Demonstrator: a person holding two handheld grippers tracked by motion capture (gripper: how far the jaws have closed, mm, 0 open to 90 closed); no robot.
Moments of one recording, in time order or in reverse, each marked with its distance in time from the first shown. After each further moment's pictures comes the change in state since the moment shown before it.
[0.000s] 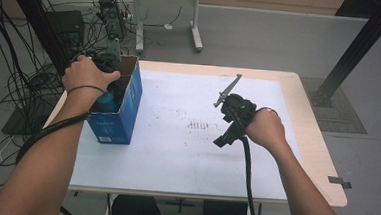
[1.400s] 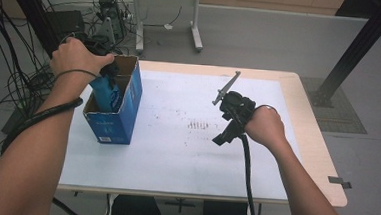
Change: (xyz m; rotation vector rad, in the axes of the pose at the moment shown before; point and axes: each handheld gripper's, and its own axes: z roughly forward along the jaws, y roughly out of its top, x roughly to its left) left arm 0.007 -0.018 -0.050 -0.076 -0.013 -0.014; right arm 0.002 0.006 -0.005 -0.004 -0.005 -0.022
